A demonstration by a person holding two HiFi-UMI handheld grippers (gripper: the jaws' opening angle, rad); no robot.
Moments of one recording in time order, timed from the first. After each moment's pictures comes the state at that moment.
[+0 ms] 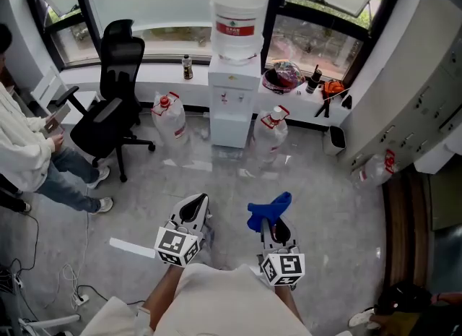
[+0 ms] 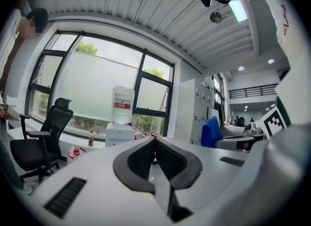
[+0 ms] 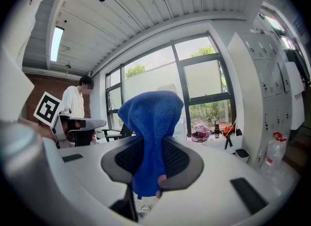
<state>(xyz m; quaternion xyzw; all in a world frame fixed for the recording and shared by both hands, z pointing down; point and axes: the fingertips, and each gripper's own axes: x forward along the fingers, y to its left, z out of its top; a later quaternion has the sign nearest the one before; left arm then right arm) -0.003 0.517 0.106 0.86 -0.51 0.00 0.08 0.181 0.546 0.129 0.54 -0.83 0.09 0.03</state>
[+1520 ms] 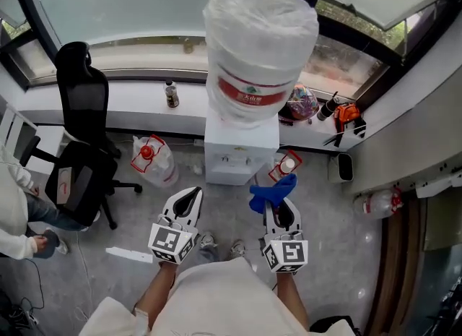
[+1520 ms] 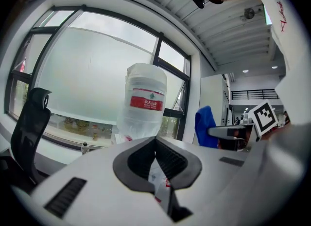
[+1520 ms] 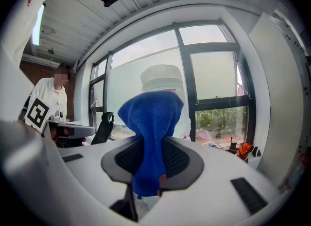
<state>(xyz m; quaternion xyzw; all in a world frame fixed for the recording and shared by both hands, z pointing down) -0.124 0.011 0.107 0.87 -0.49 0.01 0.10 0.069 0.021 0.095 0.57 -0.82 0.06 0.05</state>
